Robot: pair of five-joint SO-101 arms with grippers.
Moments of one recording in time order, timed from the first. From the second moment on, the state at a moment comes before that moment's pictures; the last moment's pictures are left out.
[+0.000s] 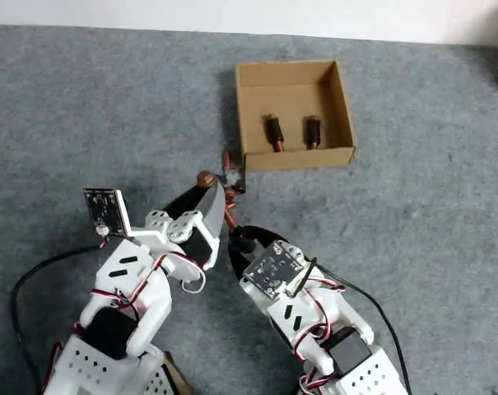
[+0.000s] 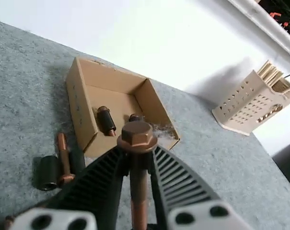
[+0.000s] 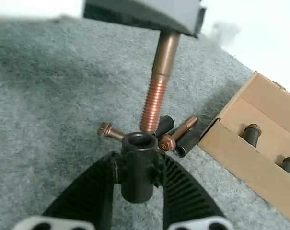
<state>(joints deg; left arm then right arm) 21.2 -89.4 79.6 27.5 39.3 -37.3 -104.4 95.7 35.6 22.0</state>
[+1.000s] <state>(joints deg) 24.7 -90.0 78.5 31.0 43.3 -37.0 -104.4 95.7 32.0 22.1</state>
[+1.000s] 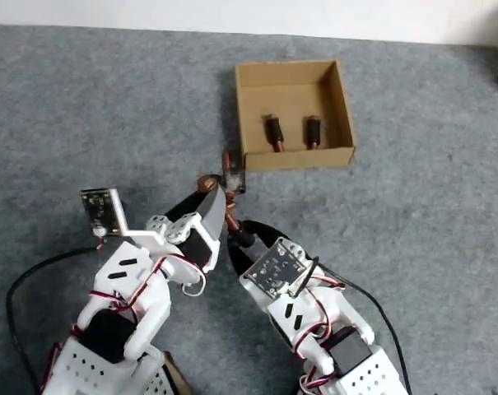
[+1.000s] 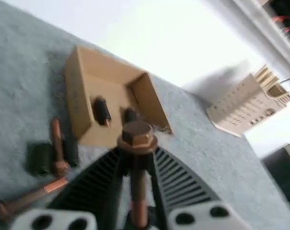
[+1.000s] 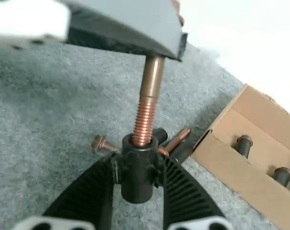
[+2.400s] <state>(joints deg) 31.9 -103.6 88.7 37.3 27.4 -35.2 -104.4 95.8 32.0 19.9</state>
